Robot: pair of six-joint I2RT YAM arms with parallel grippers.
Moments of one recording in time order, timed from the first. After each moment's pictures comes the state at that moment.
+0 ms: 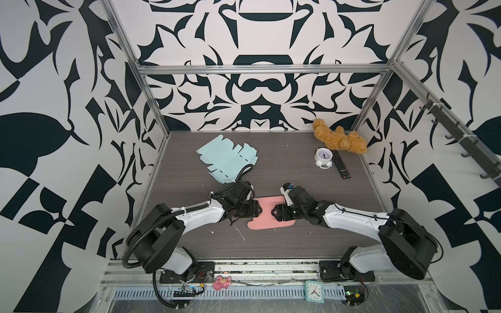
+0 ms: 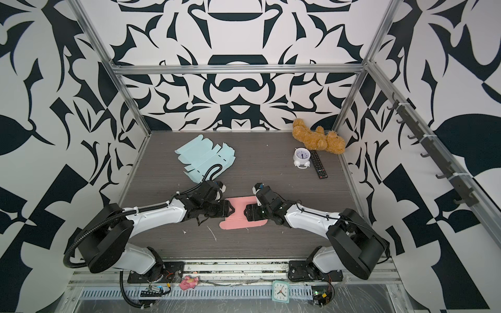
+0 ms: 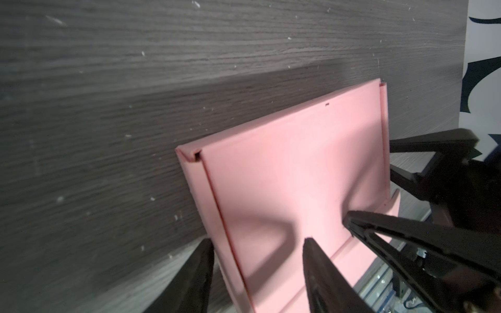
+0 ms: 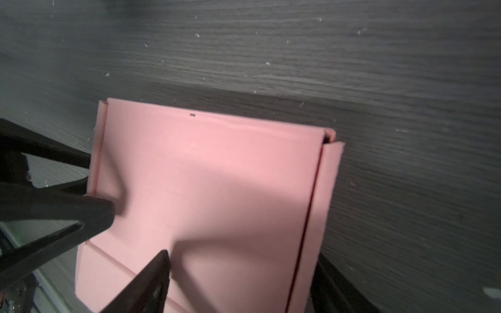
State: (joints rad) left arm -0.77 1.47 0.69 -0.17 0.27 -0.71; right arm 0.75 1.39 0.59 -0.11 -0.15 0.58
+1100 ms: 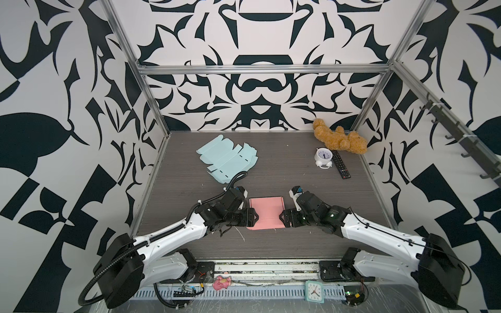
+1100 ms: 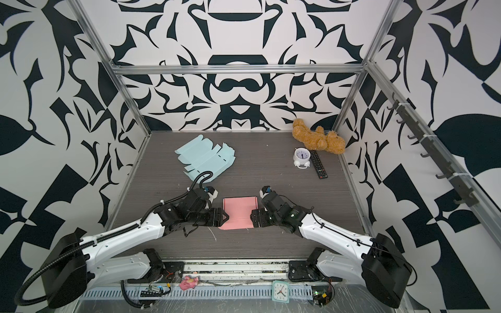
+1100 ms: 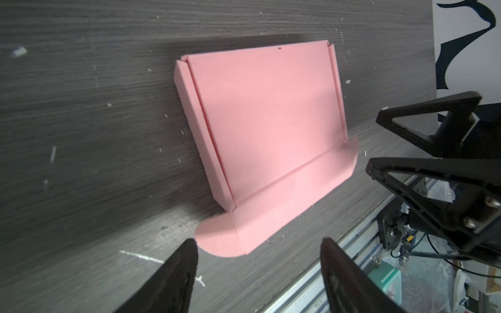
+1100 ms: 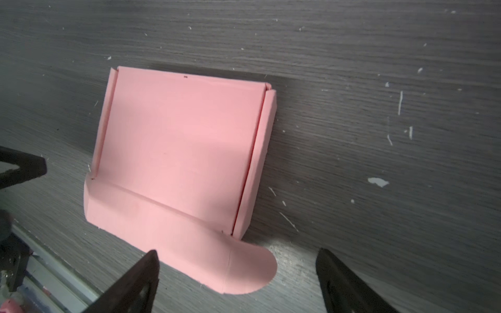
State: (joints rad) left arm -0.90 1.10 0.62 -0.41 0.16 -0.75; right arm 0.82 1.08 0.57 -0.44 -0.02 0.60
